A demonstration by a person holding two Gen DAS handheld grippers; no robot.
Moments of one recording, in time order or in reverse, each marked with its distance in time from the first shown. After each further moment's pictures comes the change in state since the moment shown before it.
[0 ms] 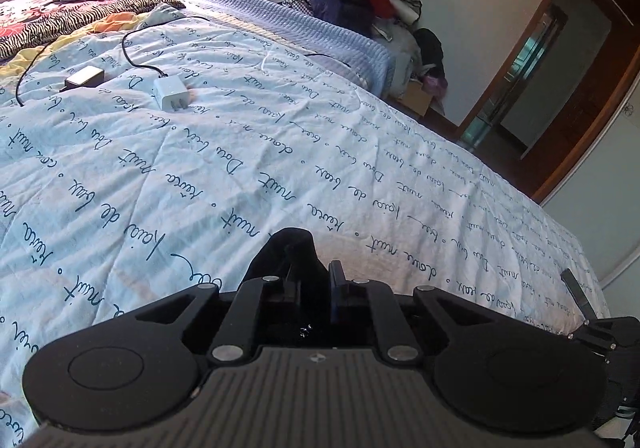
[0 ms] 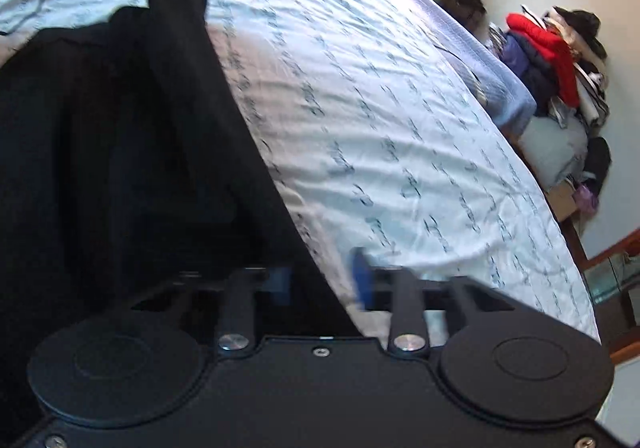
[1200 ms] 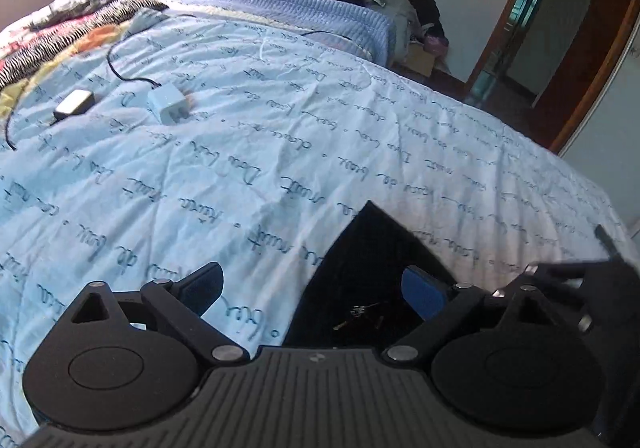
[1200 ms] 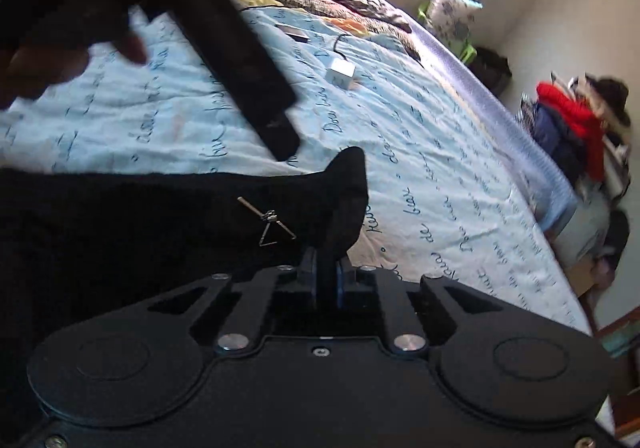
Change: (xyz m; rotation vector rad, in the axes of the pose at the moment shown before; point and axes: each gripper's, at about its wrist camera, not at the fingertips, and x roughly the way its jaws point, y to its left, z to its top) left arm 0.027 0.010 0.028 0.125 0.100 0.020; right arm 0.072 0.124 0.161 -0.145 -0.176 0.035
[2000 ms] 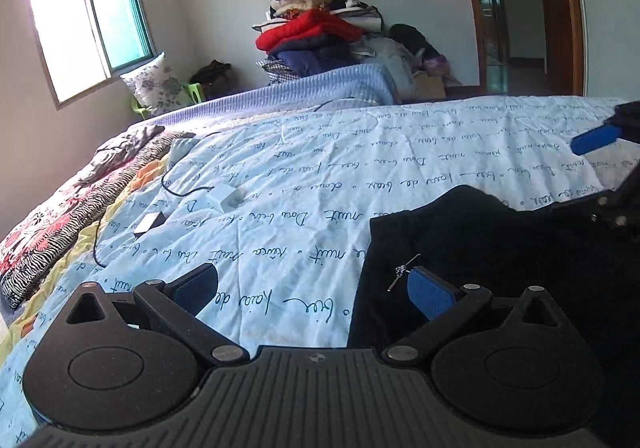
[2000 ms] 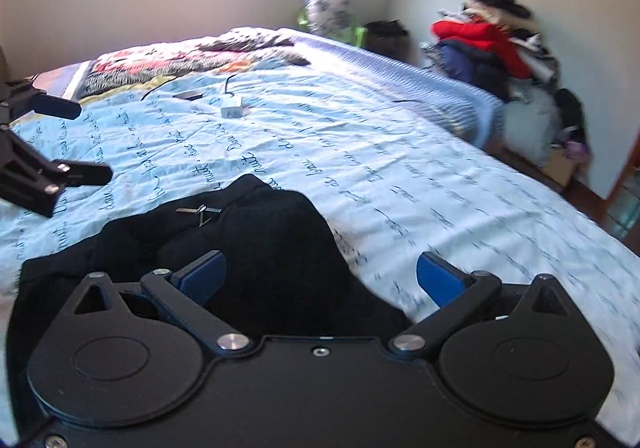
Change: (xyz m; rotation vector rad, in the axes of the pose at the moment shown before) left arm -0.048 -0.041 -0.073 0.418 -0.267 0.294; right arm -0.045 -0.089 -0.061 0.559 -0.071 0.013
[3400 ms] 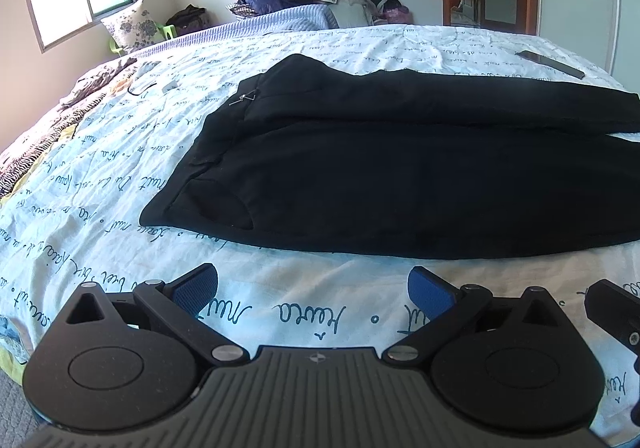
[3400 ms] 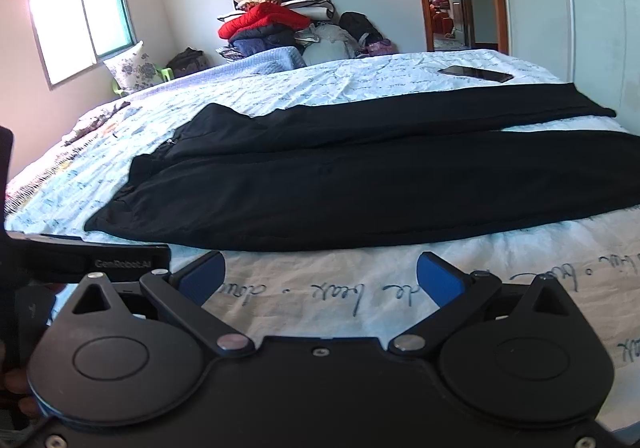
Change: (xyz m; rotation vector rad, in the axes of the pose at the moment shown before) left arm -0.172 -0.142 -0.128 -0.047 0.150 -0.083; right arm -0.251 0.184 -0.238 0.648 -0.138 -0.464
